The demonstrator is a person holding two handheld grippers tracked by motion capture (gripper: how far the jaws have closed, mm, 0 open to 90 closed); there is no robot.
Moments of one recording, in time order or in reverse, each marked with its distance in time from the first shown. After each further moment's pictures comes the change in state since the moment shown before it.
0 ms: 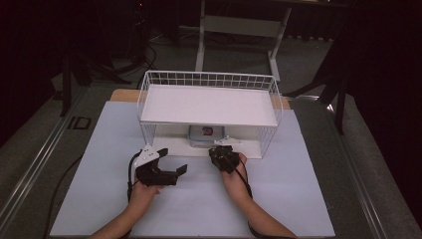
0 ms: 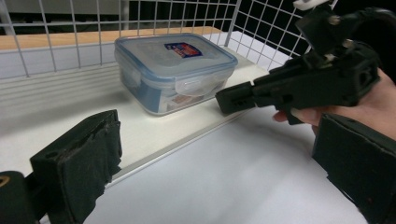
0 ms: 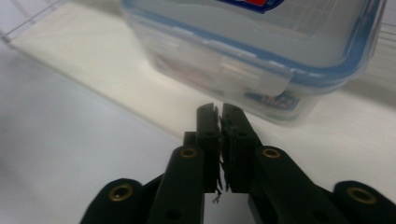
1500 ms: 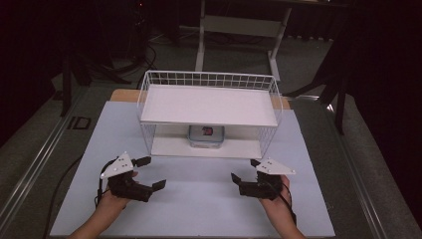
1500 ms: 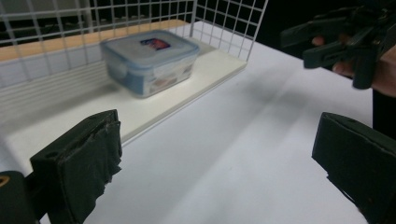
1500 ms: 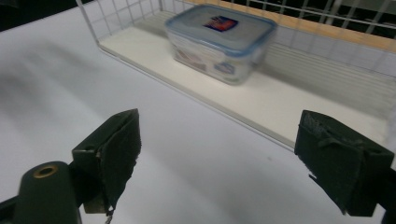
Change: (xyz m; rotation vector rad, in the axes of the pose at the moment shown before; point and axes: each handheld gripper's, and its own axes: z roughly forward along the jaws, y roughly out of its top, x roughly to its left) left arm 0.013 -0.001 -0.076 0.043 -0.124 0.098; right arm -0.037 -0.048 -0.129 -0.173 0.085 -0.085
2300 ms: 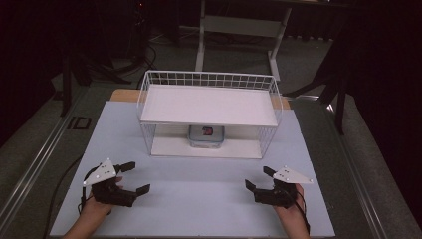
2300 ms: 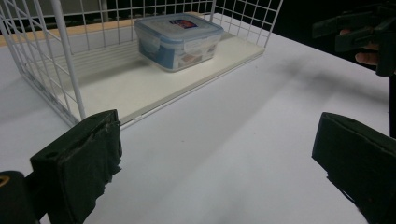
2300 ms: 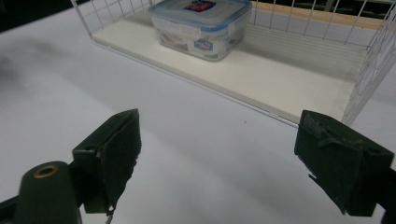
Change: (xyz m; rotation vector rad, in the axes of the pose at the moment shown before) left arm 0.017 -0.029 -0.025 -0.008 0.038 -0.006; right arm -0.024 -0.030 -0.024 -0.023 0.010 0.056
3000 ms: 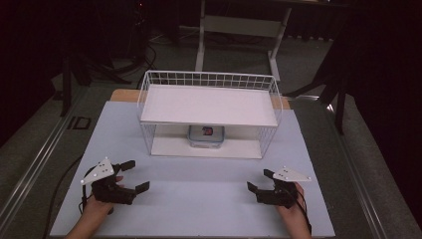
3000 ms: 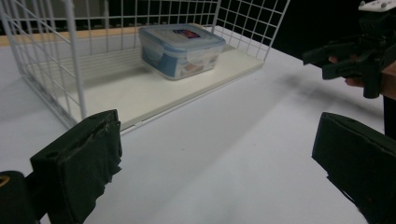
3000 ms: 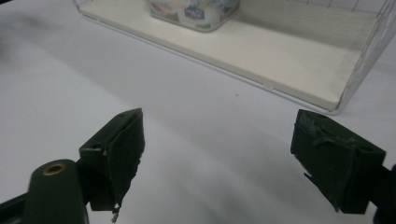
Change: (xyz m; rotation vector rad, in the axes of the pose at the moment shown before) left arm 0.006 -0.002 0.000 -0.052 -0.002 -0.049; right arm -0.016 -0.014 0.009 0.076 0.019 0.002
